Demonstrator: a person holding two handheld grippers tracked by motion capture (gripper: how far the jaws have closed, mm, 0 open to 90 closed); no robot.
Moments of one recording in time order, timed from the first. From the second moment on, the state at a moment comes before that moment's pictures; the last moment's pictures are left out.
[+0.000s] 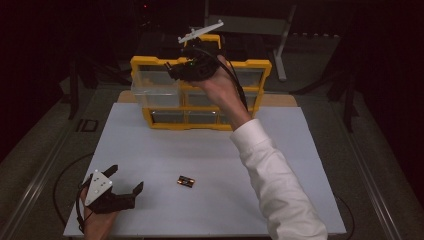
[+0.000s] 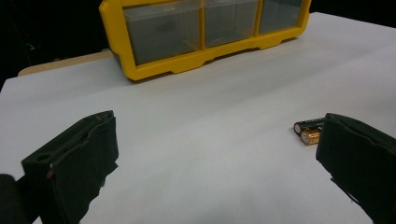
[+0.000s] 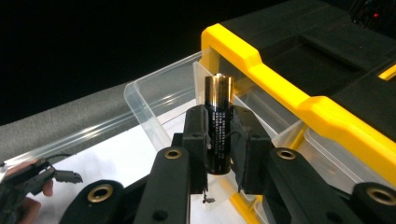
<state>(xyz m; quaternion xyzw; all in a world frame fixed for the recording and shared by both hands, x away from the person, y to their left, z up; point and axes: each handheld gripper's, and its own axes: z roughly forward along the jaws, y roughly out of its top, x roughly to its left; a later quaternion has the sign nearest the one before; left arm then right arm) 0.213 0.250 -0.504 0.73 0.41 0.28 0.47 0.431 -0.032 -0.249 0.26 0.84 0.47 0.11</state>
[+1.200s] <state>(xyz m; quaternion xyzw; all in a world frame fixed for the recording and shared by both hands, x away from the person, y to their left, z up) 0.214 0.248 -0.505 0.73 0.41 0.28 0.47 0.405 -0.053 -0.292 0.23 0.89 0.38 0.11</state>
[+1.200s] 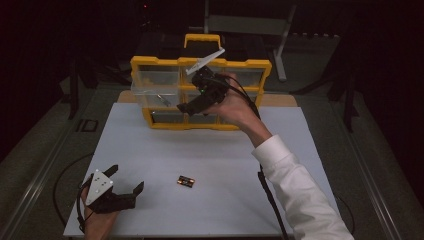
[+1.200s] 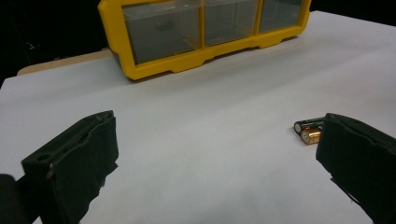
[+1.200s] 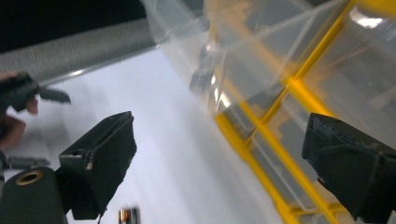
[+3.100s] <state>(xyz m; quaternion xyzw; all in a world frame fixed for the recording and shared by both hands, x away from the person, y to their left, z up) 0.214 0.248 -0.505 0.73 0.41 0.28 0.47 0.346 -0.019 -0.474 0.15 0.97 0.19 0.03</state>
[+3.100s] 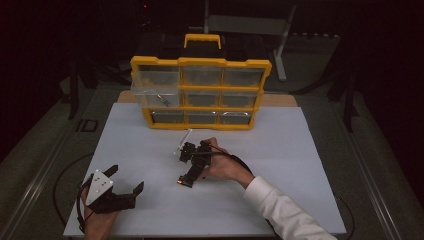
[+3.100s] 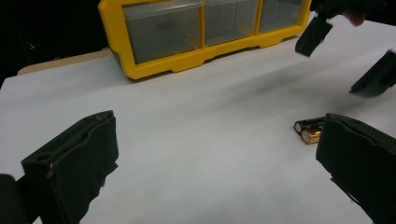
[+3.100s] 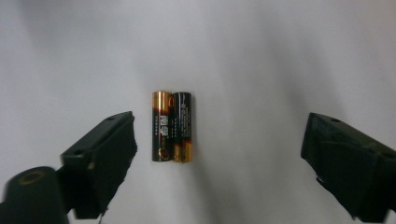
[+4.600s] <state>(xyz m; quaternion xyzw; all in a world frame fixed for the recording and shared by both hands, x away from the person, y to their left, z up) 0.214 0.248 -0.505 0.73 0.41 0.28 0.47 0.348 -0.006 -0.512 0.15 0.98 0.15 -0.03</state>
